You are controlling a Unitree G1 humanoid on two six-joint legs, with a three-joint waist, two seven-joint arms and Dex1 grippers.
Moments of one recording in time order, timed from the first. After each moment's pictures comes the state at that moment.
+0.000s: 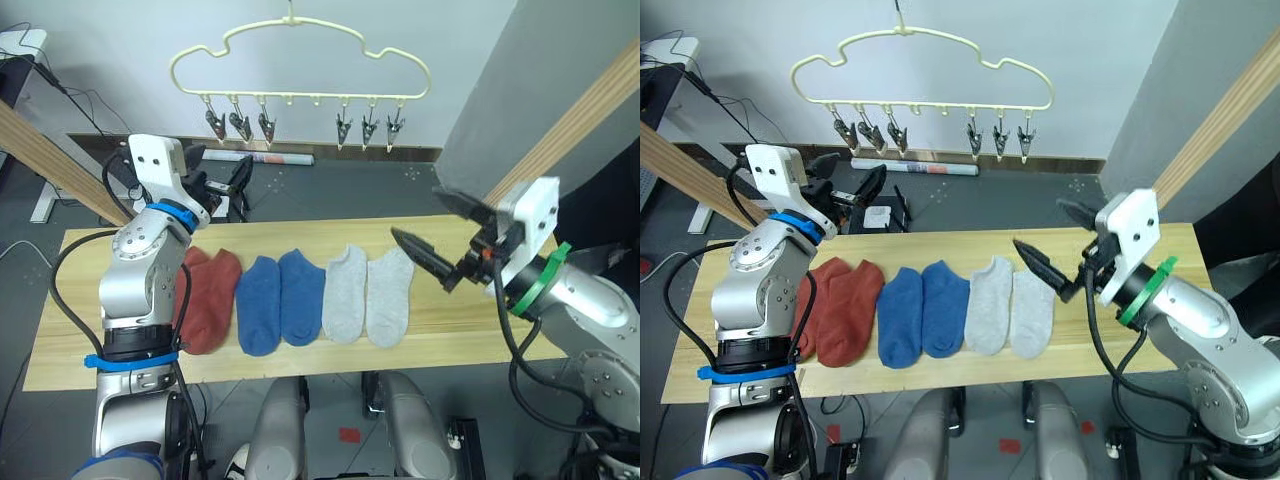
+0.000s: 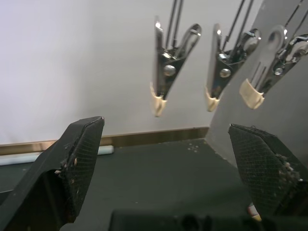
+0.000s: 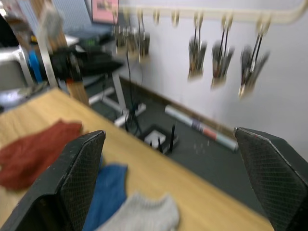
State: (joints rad) left arm -0.61 0.45 0.25 0.06 -0.35 0.36 -0.40; right arm -0.34 -0.55 -0.17 -0.80 0.73 0.79 0.36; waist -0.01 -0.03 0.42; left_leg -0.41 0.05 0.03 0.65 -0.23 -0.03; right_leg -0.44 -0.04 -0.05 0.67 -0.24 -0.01
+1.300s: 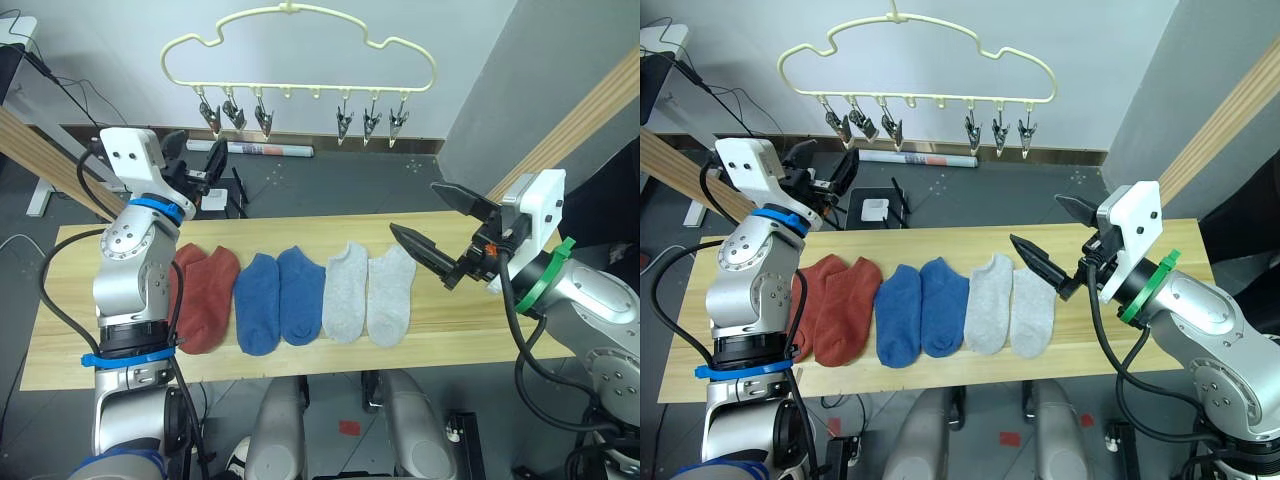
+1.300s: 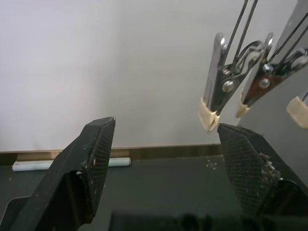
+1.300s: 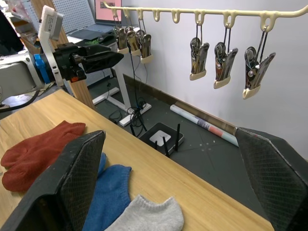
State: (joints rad) left arm -0.62 0.45 0.29 0.08 -0.36 0.26 -0.36; right arm -0.32 -0.59 -0.16 -0.80 0.80 0.80 0.32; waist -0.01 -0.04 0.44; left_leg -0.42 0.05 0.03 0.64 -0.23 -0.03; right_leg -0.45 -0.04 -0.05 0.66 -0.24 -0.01
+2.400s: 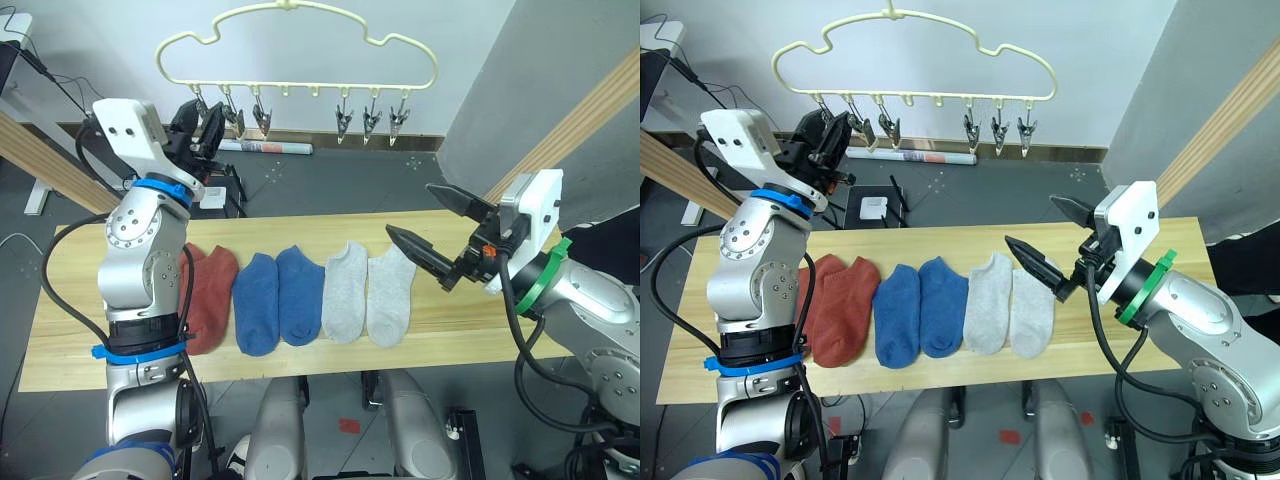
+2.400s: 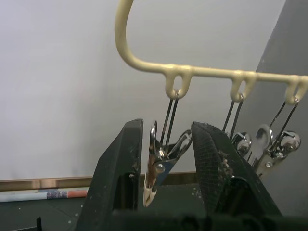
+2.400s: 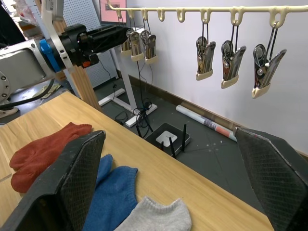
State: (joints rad) left arm -0.66 0.41 0.28 -0.05 -0.38 0.30 -0.29; right arm -0.33 -0.59 -0.15 -0.80 0.81 0.80 0.33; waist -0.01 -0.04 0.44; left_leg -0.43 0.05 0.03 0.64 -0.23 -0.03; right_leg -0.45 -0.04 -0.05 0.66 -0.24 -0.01
